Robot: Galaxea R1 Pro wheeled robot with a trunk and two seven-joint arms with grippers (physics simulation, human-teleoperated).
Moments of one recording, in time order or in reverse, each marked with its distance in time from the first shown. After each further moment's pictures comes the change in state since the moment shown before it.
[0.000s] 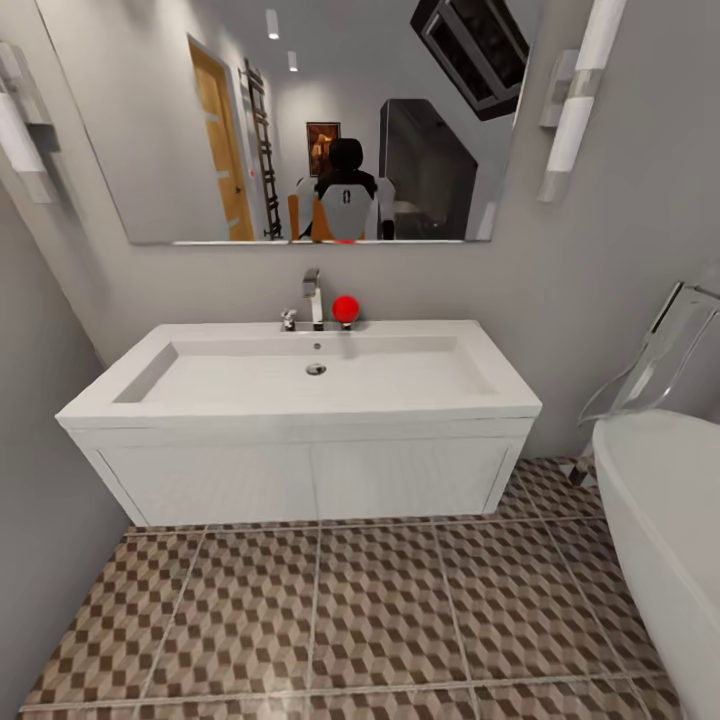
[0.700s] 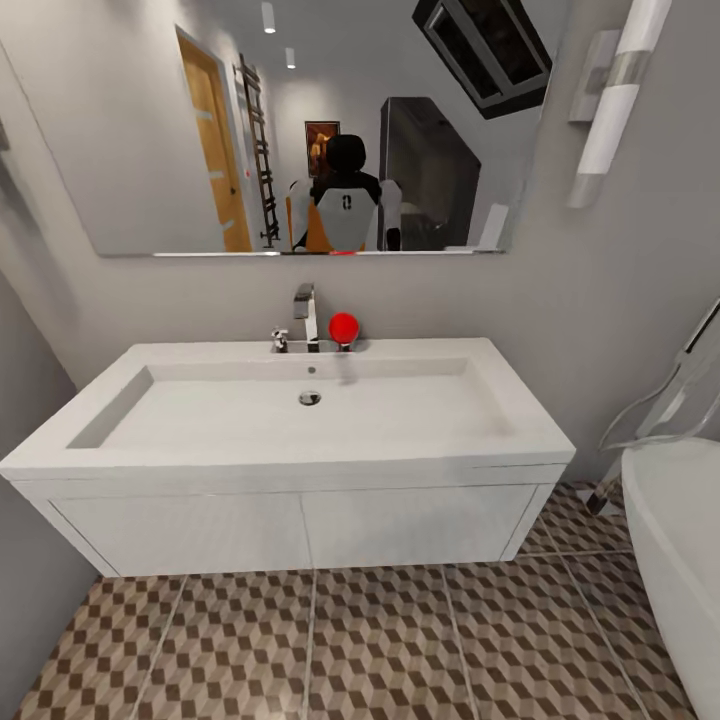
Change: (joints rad) left arm 0.000 -0.006 0.003 0.006 0.001 -0.007 0.003; right arm 0.000 0.009 0.002 0.001 0.001 0.012 0.002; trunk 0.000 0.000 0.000
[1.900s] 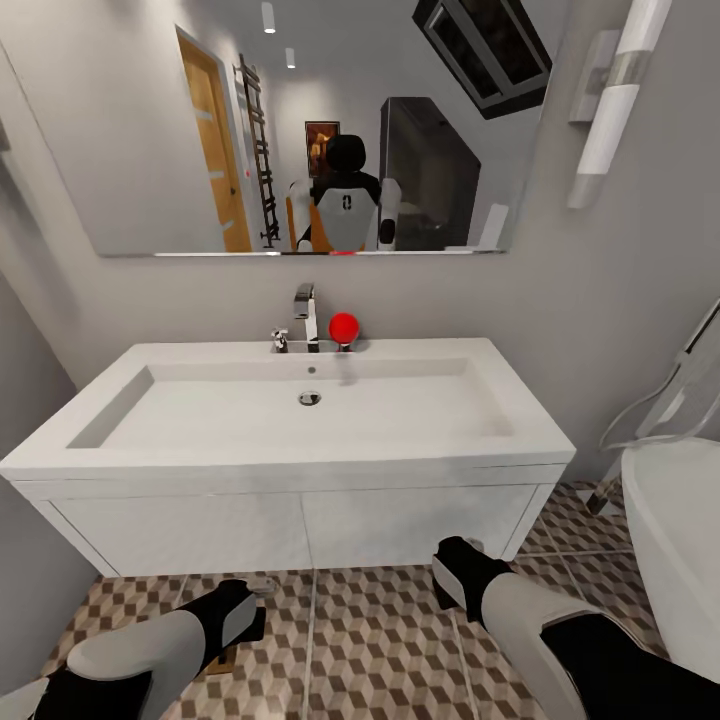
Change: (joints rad) left arm -0.359 -0.132 0.020 0.117 -0.002 0.410 0.050; right arm -0.533 0.232 -0.011 -0.090 -0.010 0.858 -0.258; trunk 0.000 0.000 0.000
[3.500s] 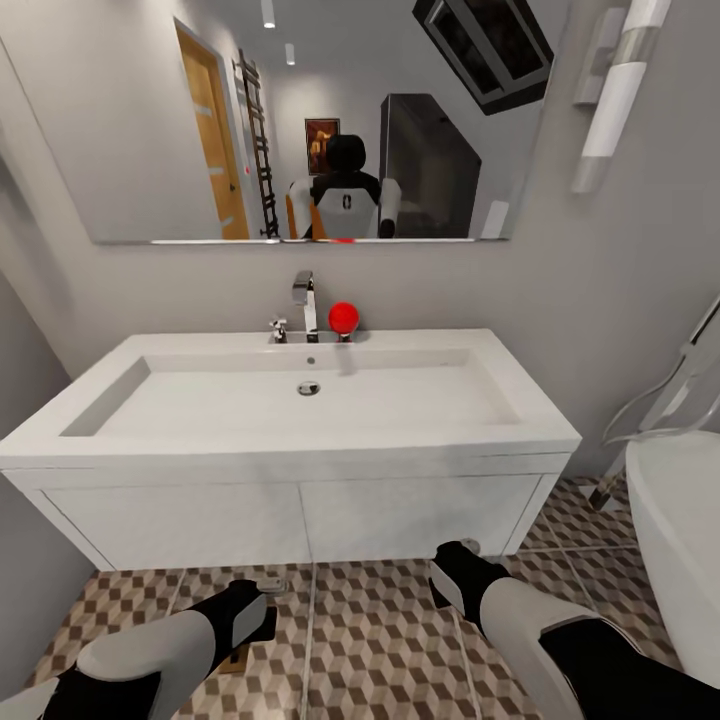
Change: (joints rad) left arm 0.000 -0.031 0.004 0.001 0.001 -0.006 0.001; right arm 0.012 0.008 0.000 -0.001 -0.001 -0.069 0.000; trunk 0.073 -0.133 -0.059
